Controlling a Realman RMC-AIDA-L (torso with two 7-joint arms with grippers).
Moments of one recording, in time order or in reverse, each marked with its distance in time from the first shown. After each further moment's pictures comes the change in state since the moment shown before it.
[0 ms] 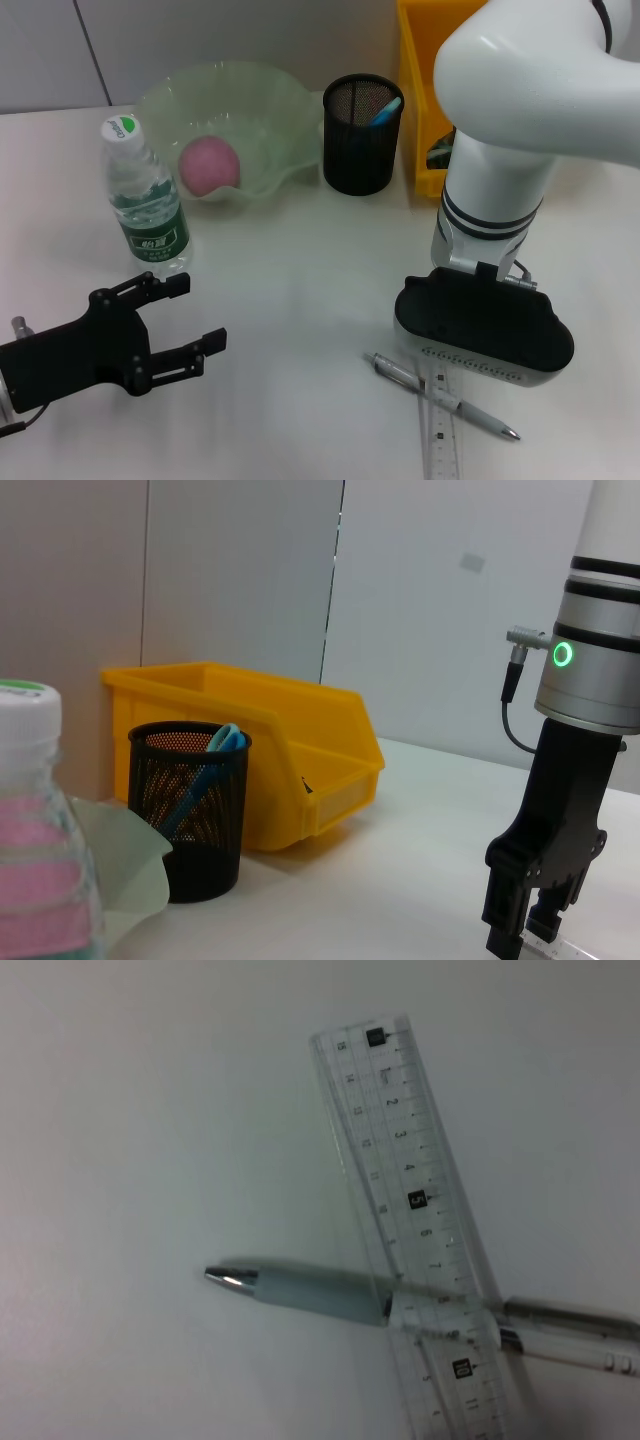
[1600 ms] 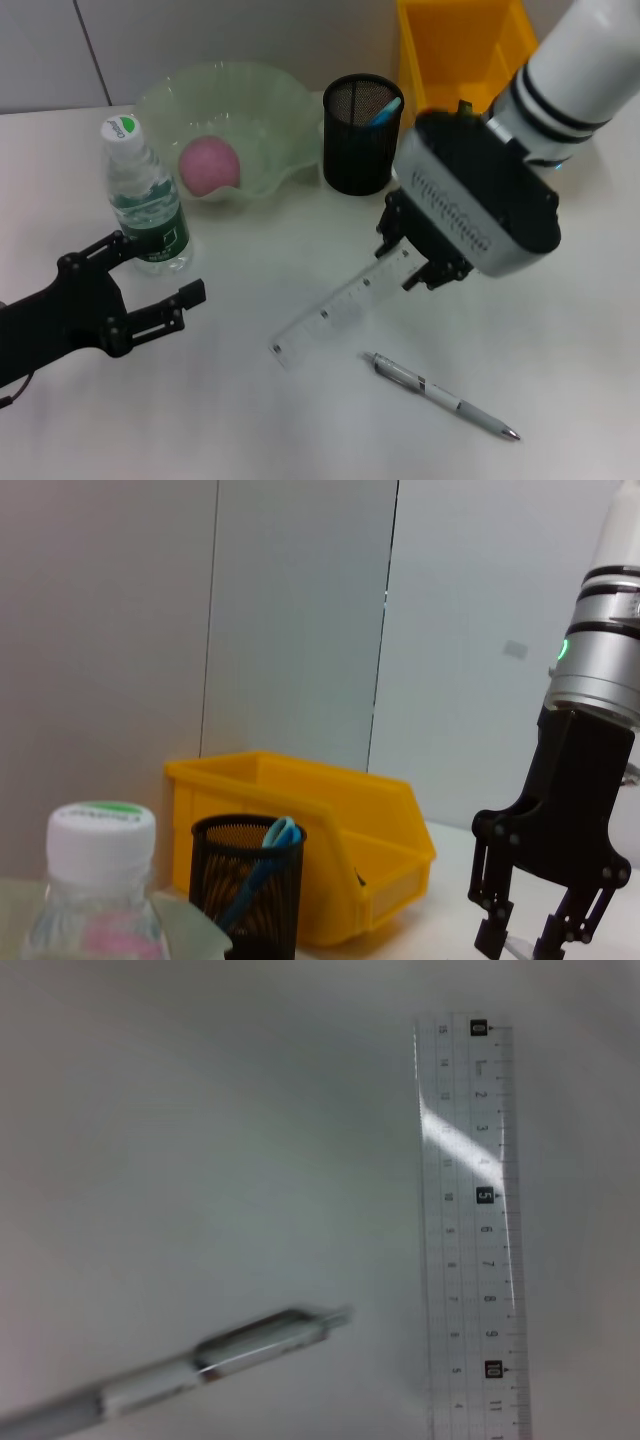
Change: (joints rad) left arm 0.020 0.004 -0.009 0.000 -0.135 0.021 0.028; right arm -0.085 -0.007 0.444 -0.154 0.077 -0.032 0.160
